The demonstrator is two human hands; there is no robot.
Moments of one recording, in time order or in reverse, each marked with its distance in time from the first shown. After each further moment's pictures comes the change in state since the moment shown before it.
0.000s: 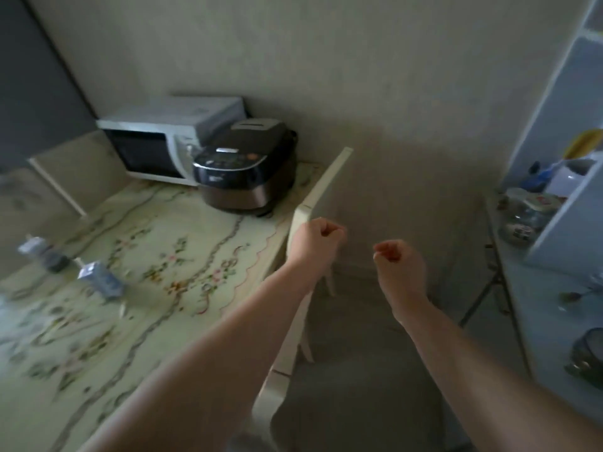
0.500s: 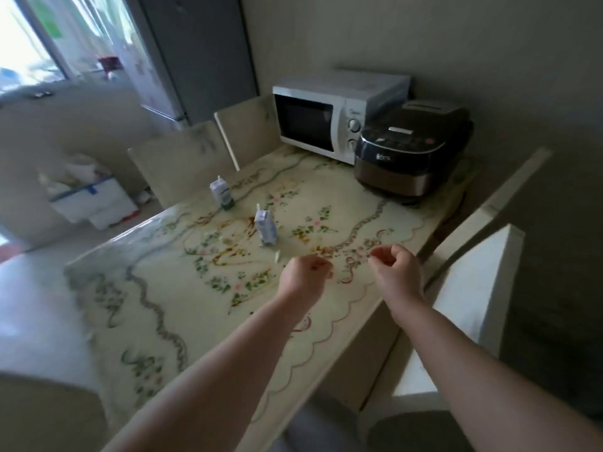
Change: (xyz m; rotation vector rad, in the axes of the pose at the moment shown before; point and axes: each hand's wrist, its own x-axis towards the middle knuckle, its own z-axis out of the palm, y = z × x) left_hand -0.081 -0.177 -0.244 0.019 0.311 -0.375; right_hand -0.154 -0.091 0.219 0.020 -0.473 -0.055
